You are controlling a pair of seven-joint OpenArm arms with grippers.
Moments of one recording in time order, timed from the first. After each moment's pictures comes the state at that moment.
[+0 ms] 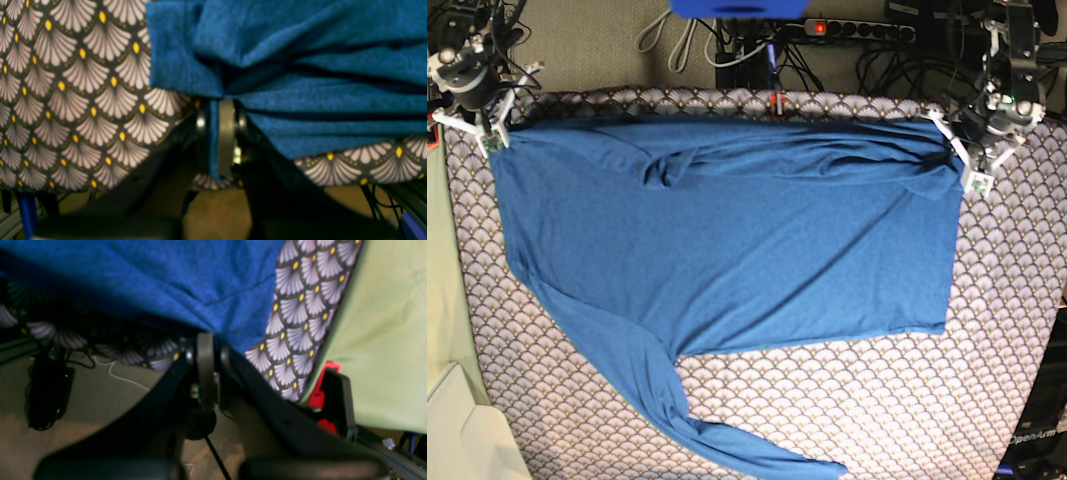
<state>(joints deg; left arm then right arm) 21.3 -22.4 -12.9 96.3 -14.3 -15.6 48.9 -31.1 10.7 33.1 108.4 -7.5 40.4 -36.1</state>
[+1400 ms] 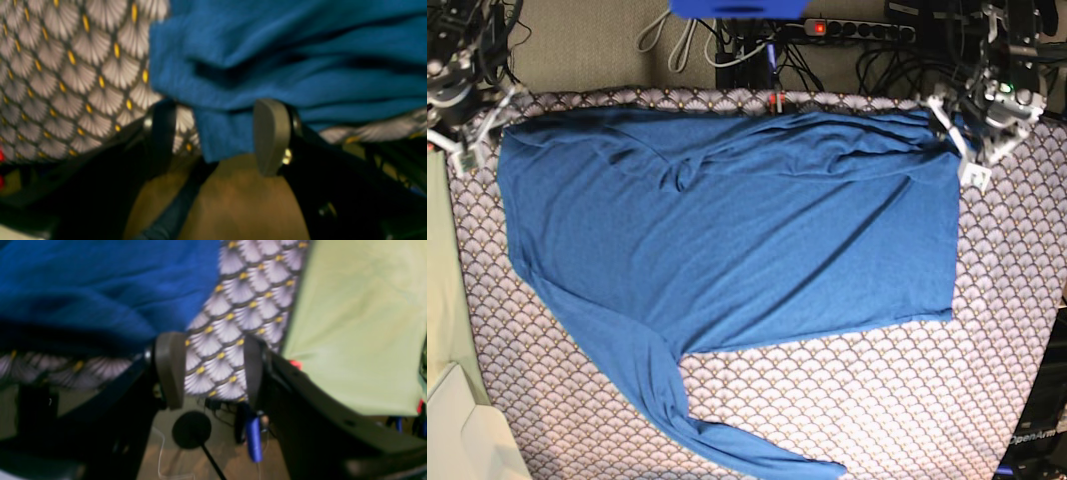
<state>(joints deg) 23.9 -22.2 -12.9 106.4 -12.6 -15.1 56.2 -25.1 9.5 39.1 108.5 -7.9 40.3 -37.3</state>
